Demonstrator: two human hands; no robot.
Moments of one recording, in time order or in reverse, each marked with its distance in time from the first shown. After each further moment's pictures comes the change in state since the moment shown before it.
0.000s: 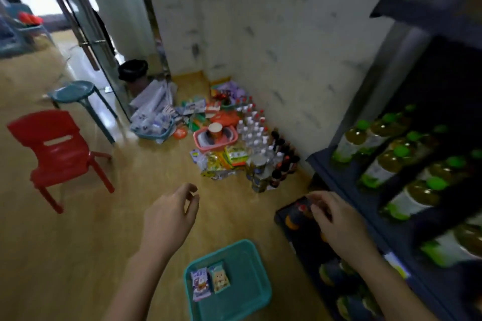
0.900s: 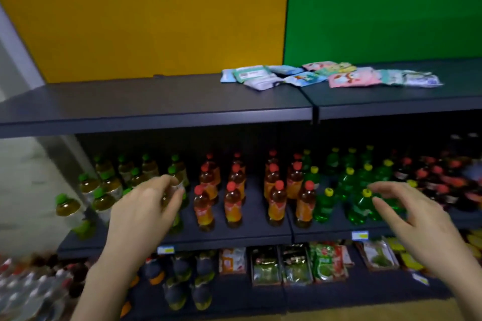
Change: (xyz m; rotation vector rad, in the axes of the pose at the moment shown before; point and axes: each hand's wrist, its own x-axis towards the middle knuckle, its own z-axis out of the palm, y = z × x) left_hand -0.217 0.401 -0.083 -0.275 -0.085 1.254; right_hand -0.555 0.052 -0.272 -0.305 0.955 0.884
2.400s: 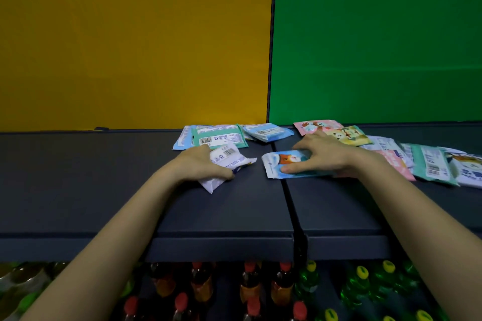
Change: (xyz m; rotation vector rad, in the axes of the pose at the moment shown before) left_hand 0.378 0.120 0.149 -0.217 -0.566 -0.211; right_hand 0.445 0.009 0.039 -0.302 -0.516 -0.340
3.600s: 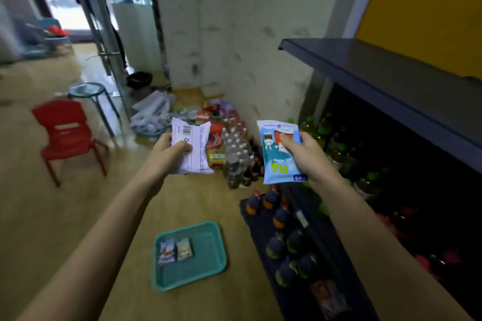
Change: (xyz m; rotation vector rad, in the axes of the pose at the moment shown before) left_hand -0.528 -0.305 0.055 -1.005 1.211 -0.815; right_hand -0.139 -0.493 0.207 1.129 -0.603 -0.486
